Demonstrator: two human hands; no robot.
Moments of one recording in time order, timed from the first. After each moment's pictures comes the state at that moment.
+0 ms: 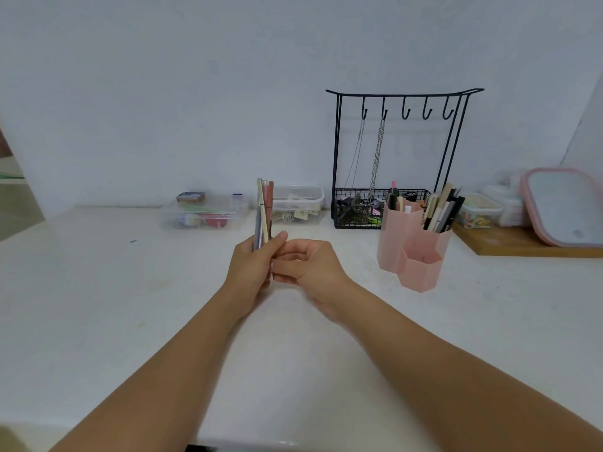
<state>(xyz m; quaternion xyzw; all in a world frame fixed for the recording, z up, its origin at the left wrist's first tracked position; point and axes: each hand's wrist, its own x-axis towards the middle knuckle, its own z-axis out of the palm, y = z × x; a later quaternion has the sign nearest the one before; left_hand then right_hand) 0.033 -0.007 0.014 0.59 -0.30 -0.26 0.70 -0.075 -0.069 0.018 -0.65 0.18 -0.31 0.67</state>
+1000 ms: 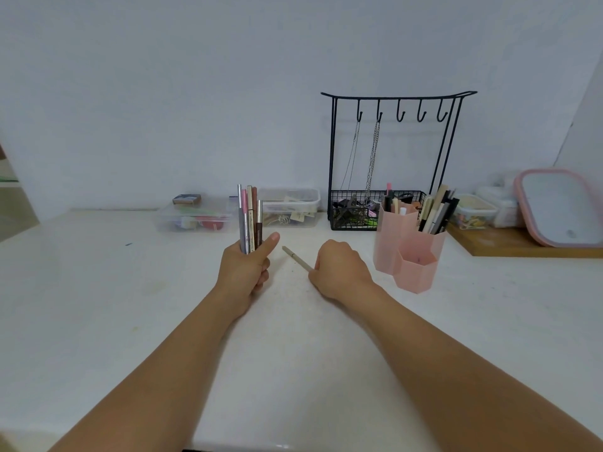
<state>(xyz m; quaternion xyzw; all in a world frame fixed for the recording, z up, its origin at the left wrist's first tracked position) 0.041 -0.006 0.010 0.60 -0.27 -0.25 0.71 -0.094 -0.103 0.026 -0.88 0.42 -0.17 0.12</state>
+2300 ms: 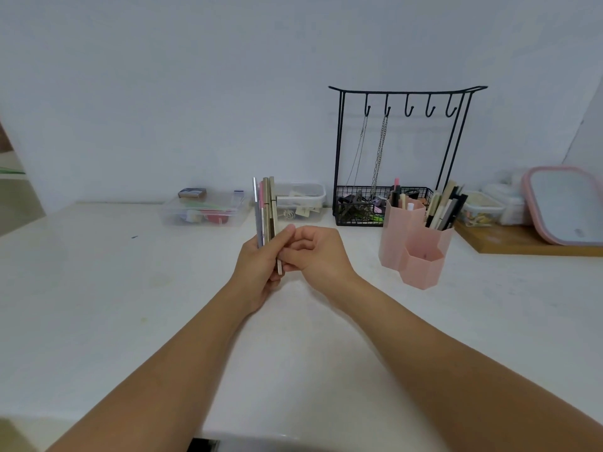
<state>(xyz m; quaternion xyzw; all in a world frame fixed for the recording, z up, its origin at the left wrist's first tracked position) 0.029 -0.008 0.012 0.57 -0.30 -0.32 0.70 -0.074 -0.073 0.027 -0.70 0.21 -0.35 0.59</state>
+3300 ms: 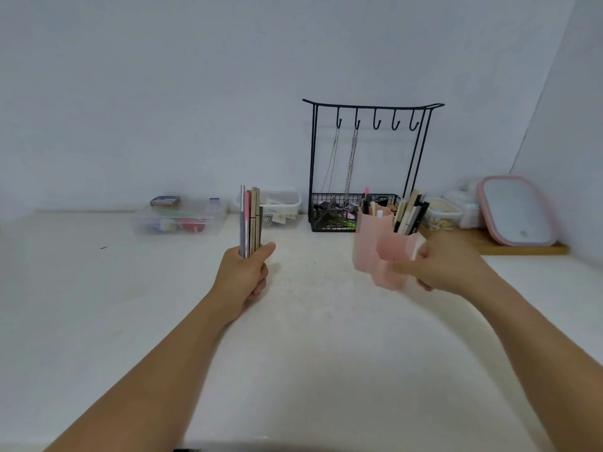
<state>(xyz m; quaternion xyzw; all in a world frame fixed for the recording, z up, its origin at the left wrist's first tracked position) 0.023 -0.005 0.013 0.61 -0.32 -0.29 0.67 -0.256 -0.142 0.074 -0.81 0.55 -0.18 0.11</state>
